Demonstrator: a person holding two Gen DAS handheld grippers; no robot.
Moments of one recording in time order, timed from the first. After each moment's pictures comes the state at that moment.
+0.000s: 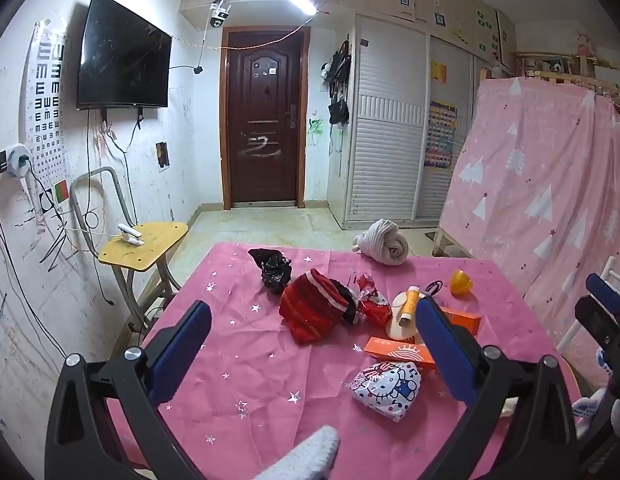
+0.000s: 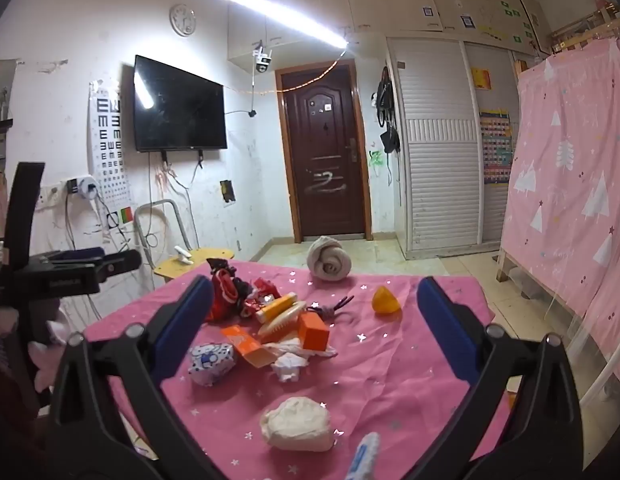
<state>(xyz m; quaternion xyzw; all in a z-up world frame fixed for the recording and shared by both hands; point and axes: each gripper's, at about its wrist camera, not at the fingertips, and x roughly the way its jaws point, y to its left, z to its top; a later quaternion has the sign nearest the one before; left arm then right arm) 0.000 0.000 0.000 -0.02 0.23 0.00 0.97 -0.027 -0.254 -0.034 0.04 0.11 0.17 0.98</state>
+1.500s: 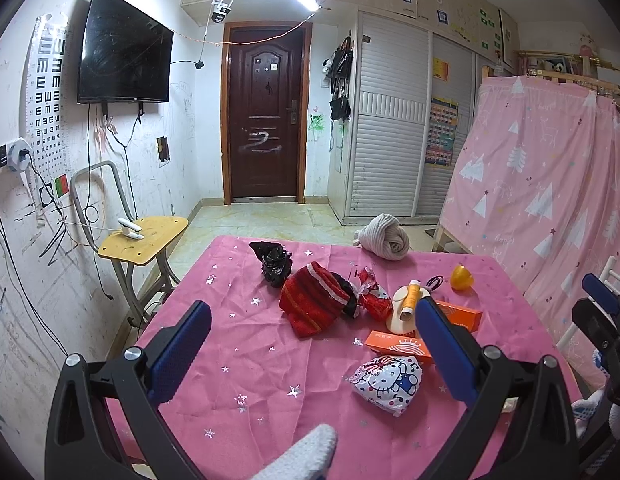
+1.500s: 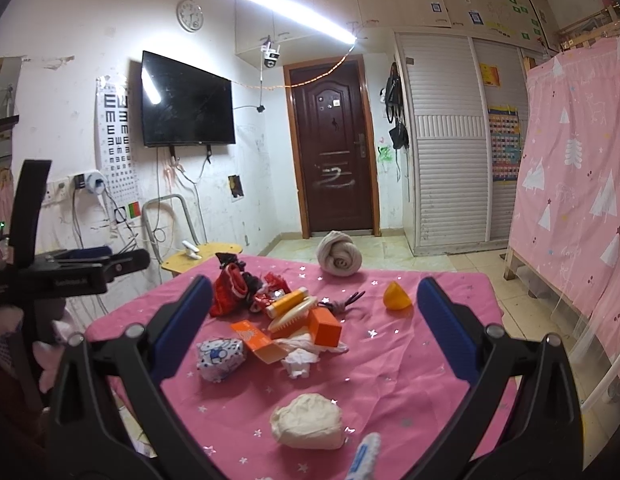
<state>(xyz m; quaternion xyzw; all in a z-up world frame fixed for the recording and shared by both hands) 0.002 -0.003 -0.013 -0.02 0.23 0.00 0.97 -0.027 -0.246 -0.039 0.04 0.12 0.18 0.98</state>
